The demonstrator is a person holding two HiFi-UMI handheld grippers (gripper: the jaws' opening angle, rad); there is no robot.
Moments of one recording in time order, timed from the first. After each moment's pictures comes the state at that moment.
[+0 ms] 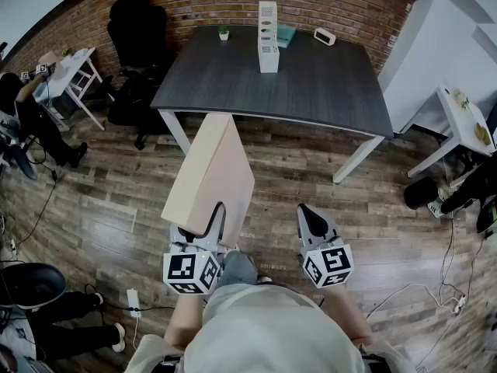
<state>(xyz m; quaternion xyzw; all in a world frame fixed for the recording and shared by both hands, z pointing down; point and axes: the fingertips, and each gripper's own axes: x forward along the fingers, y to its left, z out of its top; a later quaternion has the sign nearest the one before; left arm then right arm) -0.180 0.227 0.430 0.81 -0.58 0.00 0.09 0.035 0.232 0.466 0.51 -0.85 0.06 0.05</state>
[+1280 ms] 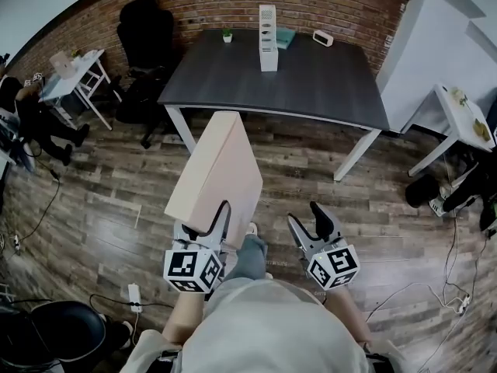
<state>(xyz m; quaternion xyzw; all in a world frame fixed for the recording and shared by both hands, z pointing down) -0.157 0.293 0.416 0.82 -0.56 -0.02 0.09 0.043 0.309 0.459 0.48 -0.88 0.08 0.01</state>
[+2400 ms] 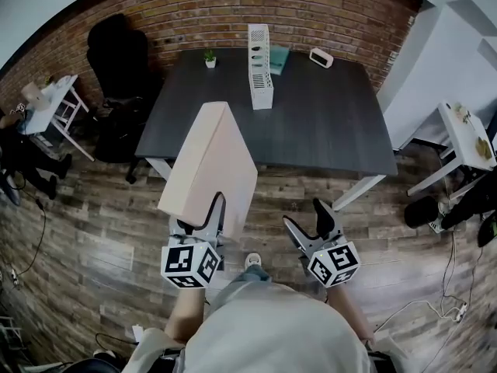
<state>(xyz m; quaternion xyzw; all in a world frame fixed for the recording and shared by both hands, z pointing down) -0.162 -0.004 0.387 0.82 -0.56 -0.04 0.10 0.046 0.034 0.441 0.49 -0.86 0.09 0.01</state>
